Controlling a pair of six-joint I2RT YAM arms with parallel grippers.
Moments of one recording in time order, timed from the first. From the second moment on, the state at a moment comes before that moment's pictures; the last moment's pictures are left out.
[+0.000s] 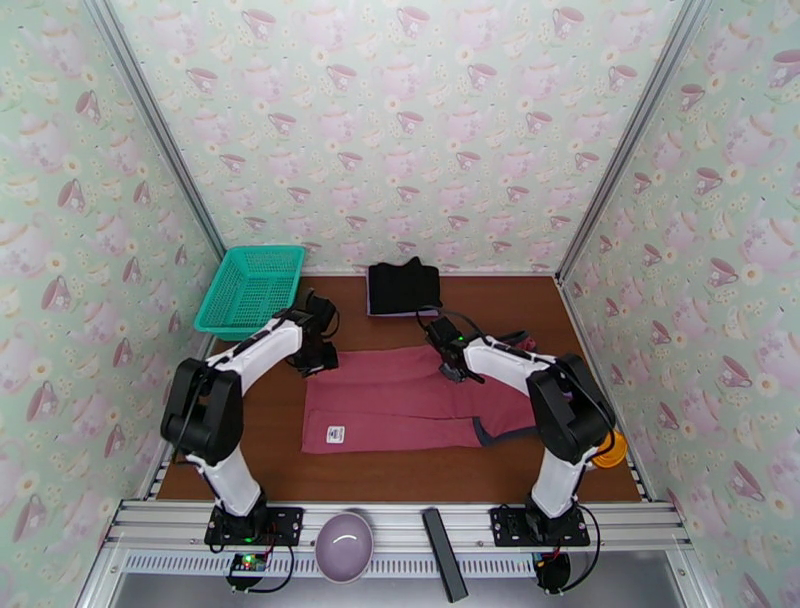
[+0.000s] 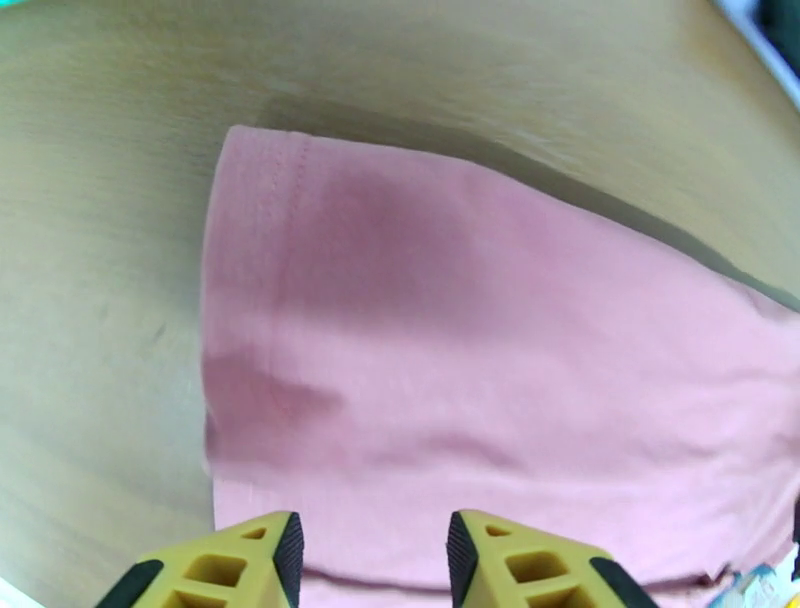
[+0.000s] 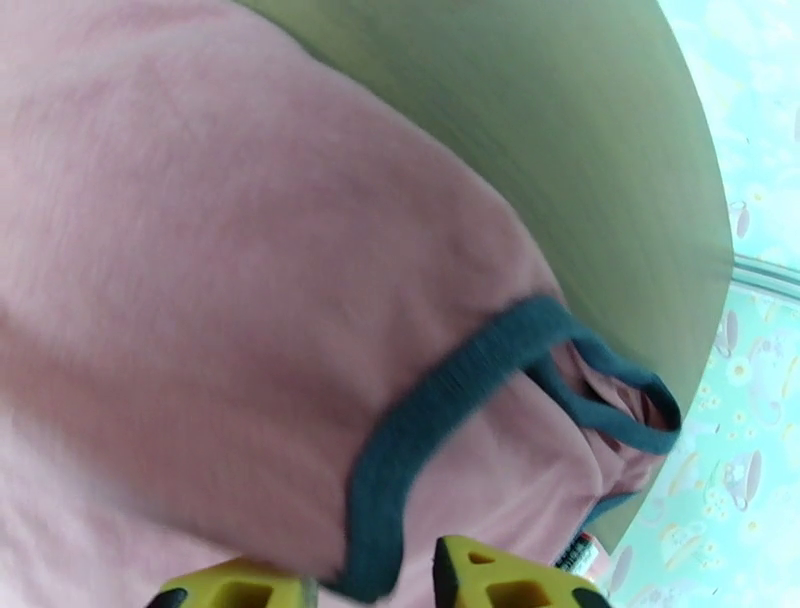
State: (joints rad) left arm -0.33 1.71 1.30 -0.94 -0.04 -0.64; right arm 0.54 1.78 1.19 -0.67 0.51 -0.27
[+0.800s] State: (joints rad) left arm -0.30 1.97 1.33 -0.76 -0.03 -0.60; right arm 0.37 2.08 1.49 -0.73 0.19 0.25
